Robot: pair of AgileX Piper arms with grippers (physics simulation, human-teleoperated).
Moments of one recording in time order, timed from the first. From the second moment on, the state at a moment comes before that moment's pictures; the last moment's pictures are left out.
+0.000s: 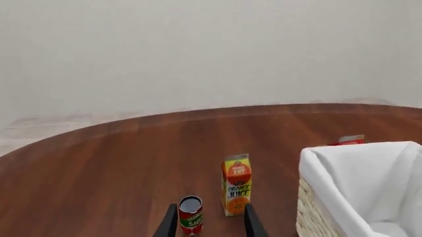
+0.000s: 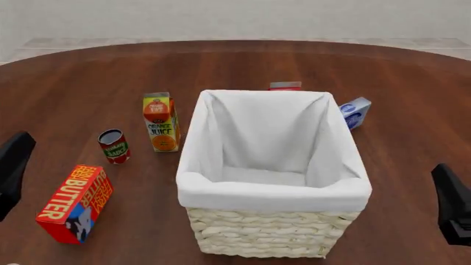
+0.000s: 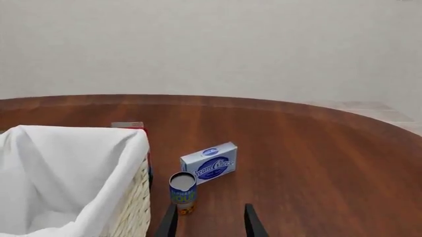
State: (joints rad) left arm -0.13 0.15 -0.20 0.04 0.01; right arm 0.01 0.00 -0.02 0.02 -0.01
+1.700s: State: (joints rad) left arm -0.12 0.85 -0.82 0.27 0.09; right arm 0.03 0.00 -0.02 0.02 -0.01
